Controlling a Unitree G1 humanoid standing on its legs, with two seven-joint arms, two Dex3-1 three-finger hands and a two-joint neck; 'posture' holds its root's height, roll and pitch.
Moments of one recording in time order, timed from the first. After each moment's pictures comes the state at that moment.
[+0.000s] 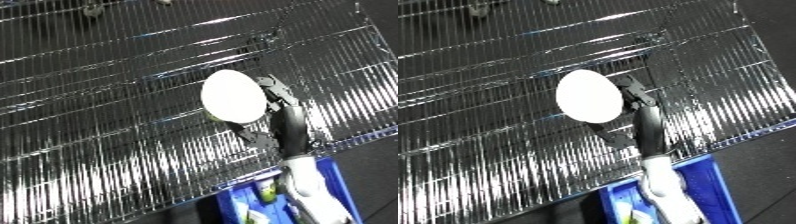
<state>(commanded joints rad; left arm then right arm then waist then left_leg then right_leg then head) -0.21 0.47 -0.18 0.03 -0.79 -0.23 -0.04 -0.62 -0.52 0.19 0.15 0.32 -0.27 -0.37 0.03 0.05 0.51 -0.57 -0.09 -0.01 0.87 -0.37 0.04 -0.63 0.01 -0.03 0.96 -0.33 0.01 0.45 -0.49</state>
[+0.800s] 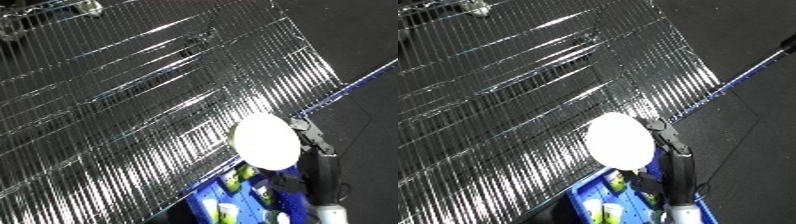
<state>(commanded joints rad) -0.15 0.47 -0.09 0.00 -0.77 -0.28 -0.02 -0.13 -0.53 -0.03 -0.13 0.27 -0.42 -0.45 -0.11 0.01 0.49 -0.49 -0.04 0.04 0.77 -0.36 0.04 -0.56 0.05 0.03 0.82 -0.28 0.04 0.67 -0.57</state>
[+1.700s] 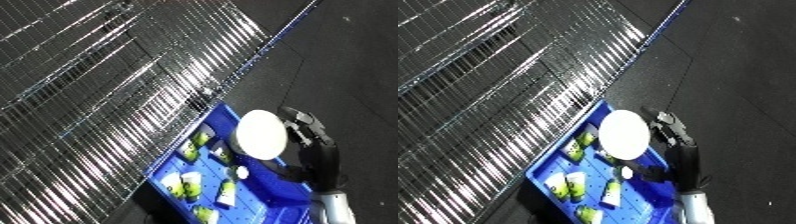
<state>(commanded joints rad) -0.17 0.40 -0.12 0.07 -0.77 -0.39 0.02 0.04 -0.53 -0.11 -0.02 0.37 -0.58 -0.37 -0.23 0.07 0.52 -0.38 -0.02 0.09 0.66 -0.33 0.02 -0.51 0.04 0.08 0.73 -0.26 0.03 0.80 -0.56</state>
